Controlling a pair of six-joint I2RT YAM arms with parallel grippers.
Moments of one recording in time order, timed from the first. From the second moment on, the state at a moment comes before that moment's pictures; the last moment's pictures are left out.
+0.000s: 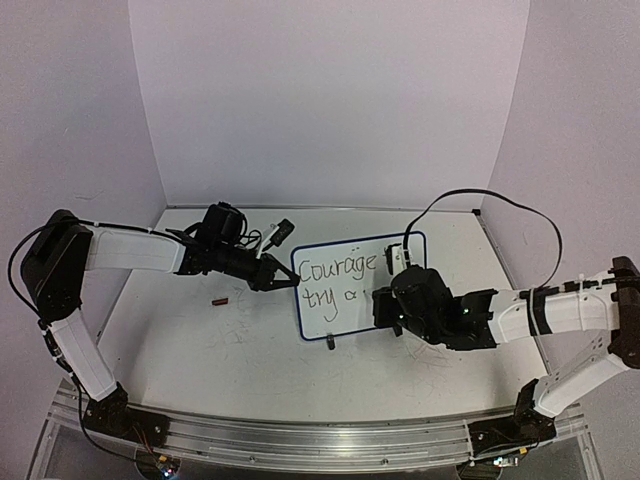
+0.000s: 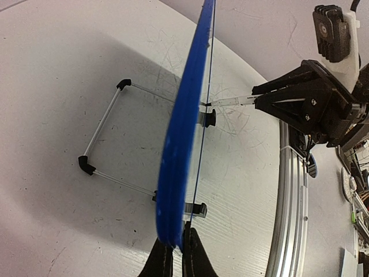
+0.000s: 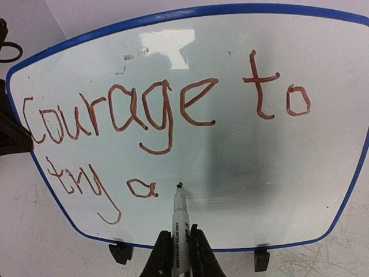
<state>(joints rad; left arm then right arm) -0.63 1.72 1.05 0.01 0.74 -0.05 1.03 1.42 0.75 0.05 0.53 0.57</state>
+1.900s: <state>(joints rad) -0.63 1.72 1.05 0.01 0.74 -0.05 1.03 1.42 0.75 0.04 0.52 0.58</state>
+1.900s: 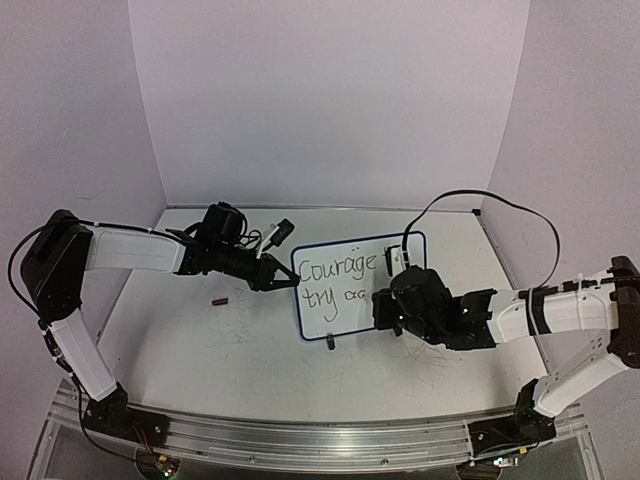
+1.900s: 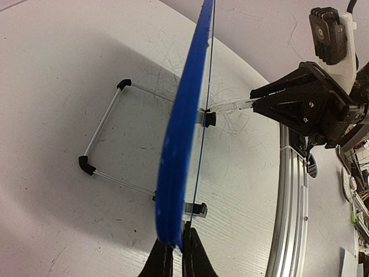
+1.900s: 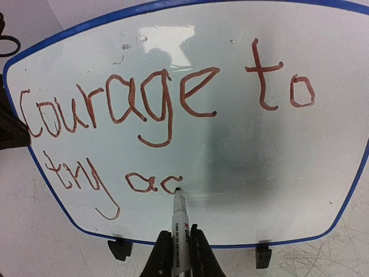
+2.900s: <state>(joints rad) -0.63 1.72 1.05 0.01 0.74 -0.05 1.02 1.41 0.74 0.04 0.50 0.59</state>
